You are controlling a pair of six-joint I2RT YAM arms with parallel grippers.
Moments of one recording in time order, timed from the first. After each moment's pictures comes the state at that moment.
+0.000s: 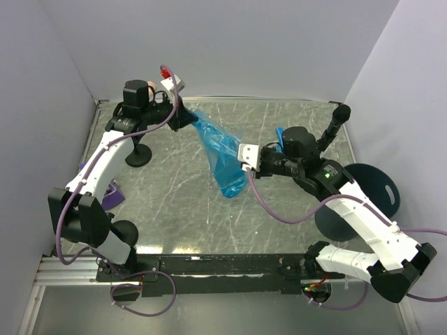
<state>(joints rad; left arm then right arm) -0.25 1.54 1.46 -0.24 0.79 0.06 0.65 1.08 1.20 -0.59 -0.41 -0.86</state>
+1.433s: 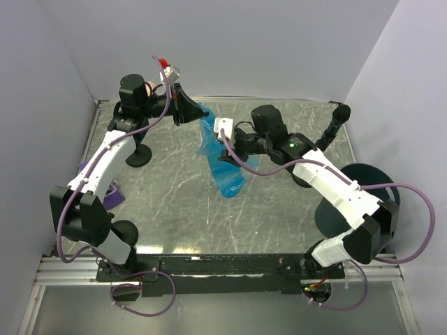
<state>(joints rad) -0.26 1.56 1.46 0.10 1.09 -0.27 0.64 1.40 1.41 -0.53 -0.56 -0.66</state>
